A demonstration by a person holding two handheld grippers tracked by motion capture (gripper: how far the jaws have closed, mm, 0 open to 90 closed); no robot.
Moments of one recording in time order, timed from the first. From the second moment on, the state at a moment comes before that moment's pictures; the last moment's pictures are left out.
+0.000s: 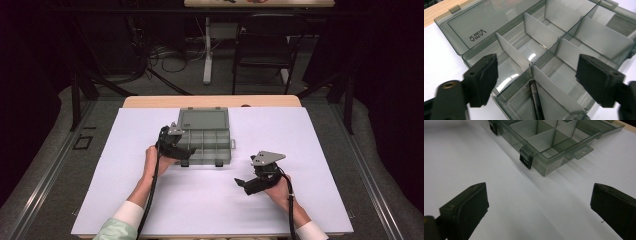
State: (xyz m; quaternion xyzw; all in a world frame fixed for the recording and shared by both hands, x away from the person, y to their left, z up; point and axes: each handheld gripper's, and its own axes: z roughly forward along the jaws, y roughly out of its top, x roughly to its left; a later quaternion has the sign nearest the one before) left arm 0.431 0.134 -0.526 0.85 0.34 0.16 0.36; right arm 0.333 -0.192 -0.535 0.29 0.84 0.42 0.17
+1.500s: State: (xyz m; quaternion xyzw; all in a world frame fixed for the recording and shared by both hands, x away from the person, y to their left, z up) left arm 0.439 0.125 -0.536 0.86 0.35 0.16 0.34; right arm 0.361 -0.194 -0.526 0.31 0.83 0.43 0.19
